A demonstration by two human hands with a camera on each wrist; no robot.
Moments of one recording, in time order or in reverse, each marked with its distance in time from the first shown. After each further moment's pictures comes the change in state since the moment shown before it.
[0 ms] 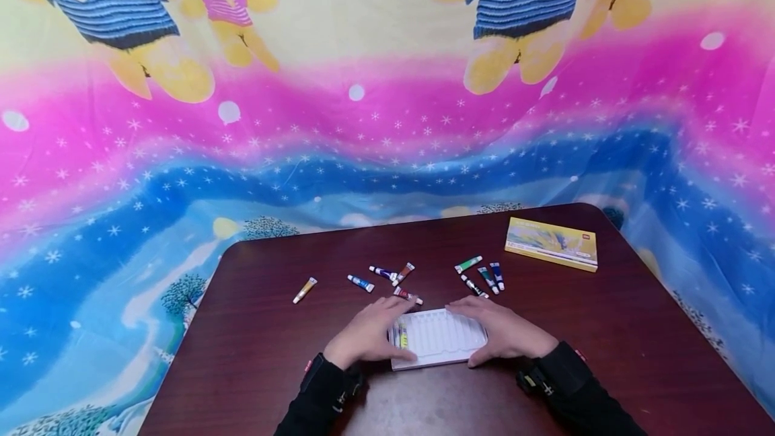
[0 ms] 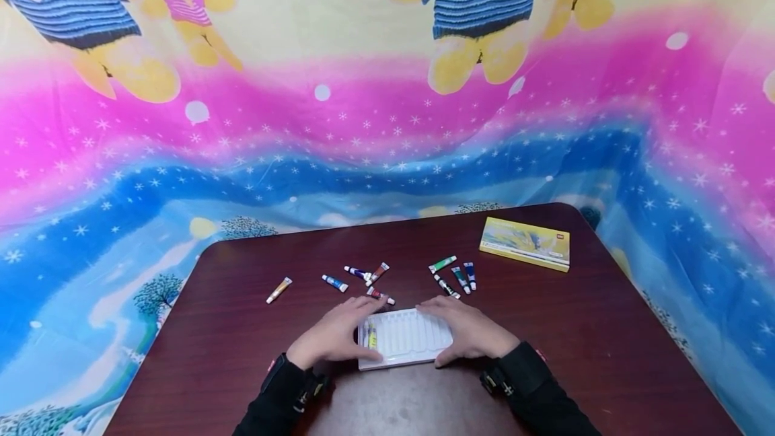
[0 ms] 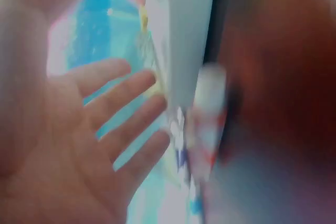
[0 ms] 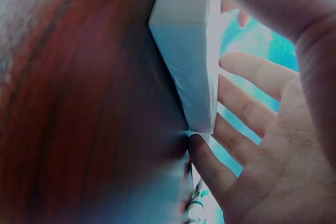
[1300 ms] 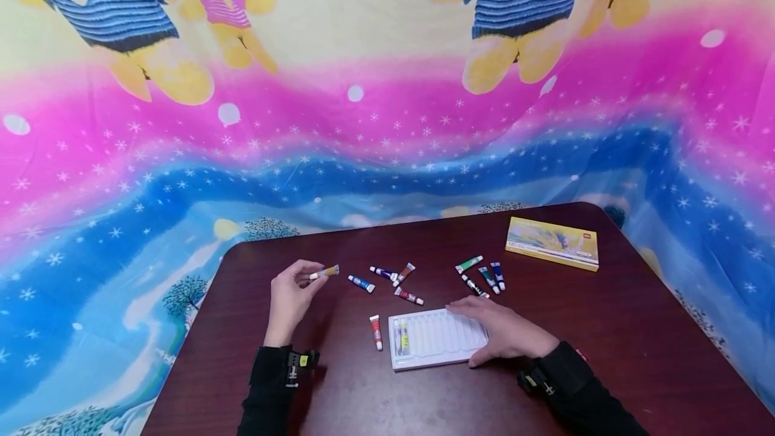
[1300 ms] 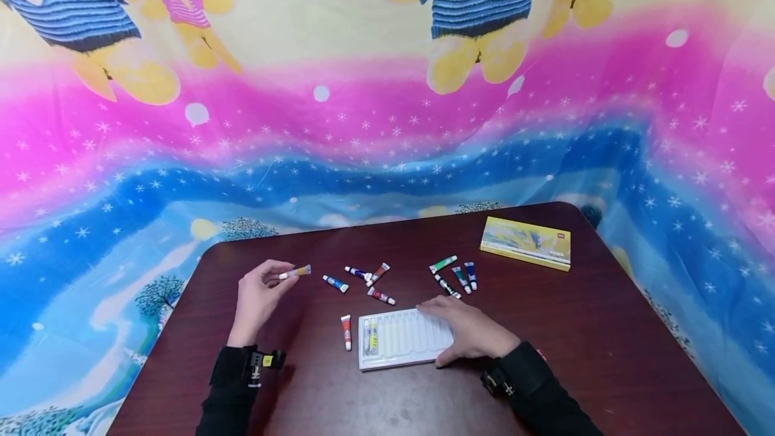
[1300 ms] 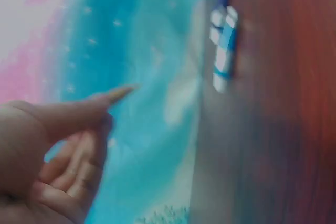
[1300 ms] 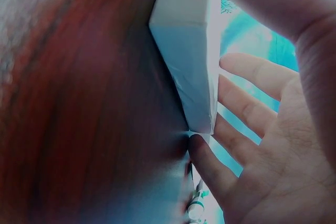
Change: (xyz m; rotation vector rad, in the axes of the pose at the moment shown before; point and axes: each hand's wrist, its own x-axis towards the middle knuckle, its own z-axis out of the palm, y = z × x) left_hand -0.045 -0.093 -0.055 -0.419 0.756 -0.388; right_hand -0.002 -0.001 -0.001 0.003 0.001 0.000
